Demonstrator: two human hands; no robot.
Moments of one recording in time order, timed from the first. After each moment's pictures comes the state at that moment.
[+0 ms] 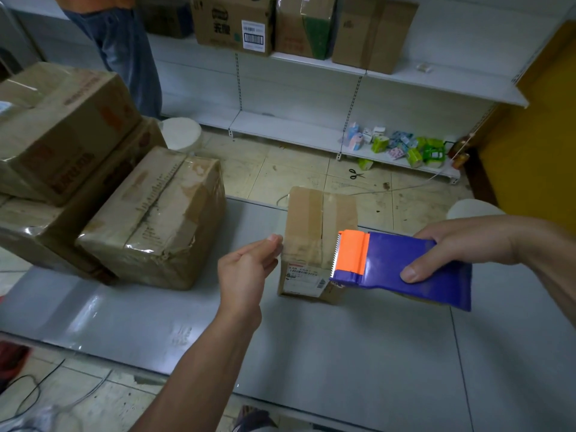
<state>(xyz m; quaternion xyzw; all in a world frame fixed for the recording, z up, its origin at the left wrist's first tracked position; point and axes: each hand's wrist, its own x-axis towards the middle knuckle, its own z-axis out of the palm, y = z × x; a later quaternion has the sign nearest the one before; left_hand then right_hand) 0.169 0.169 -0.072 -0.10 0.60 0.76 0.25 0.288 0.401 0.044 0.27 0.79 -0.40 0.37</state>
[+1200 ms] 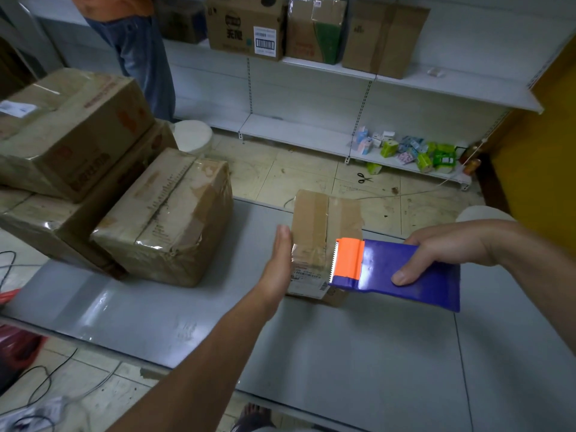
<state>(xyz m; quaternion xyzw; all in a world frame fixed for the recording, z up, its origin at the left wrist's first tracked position) 0.170 0.197 -0.092 0.10 0.68 0.62 0.37 0.275 0.401 0.031 0.28 0.79 -0.37 0.40</state>
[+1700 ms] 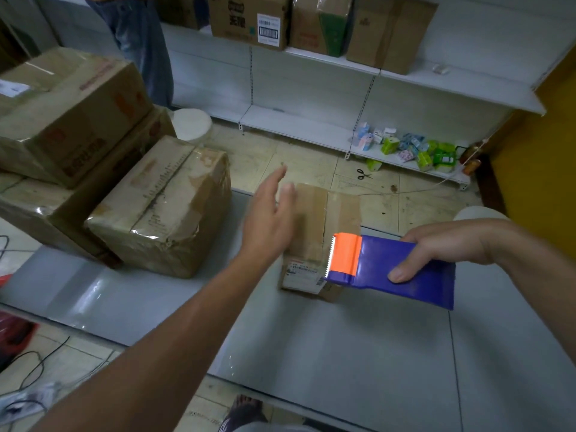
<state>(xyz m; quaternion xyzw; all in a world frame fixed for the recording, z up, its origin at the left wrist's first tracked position) 0.133 0.208 -0.064 0.20 0.79 0.57 0.10 0.270 0.402 0.029 0.27 0.79 -0.37 0.41</state>
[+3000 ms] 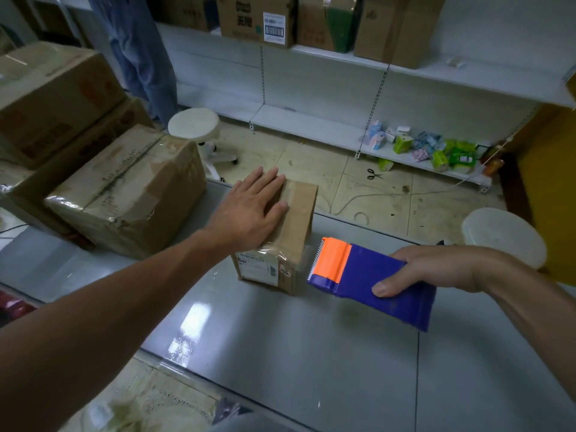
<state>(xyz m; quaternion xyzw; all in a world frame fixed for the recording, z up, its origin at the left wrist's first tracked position) 0.140 0.248 -0.085 0.41 0.90 0.16 0.07 0.337 0.468 -0.018 0.21 0.78 -0.43 0.39</state>
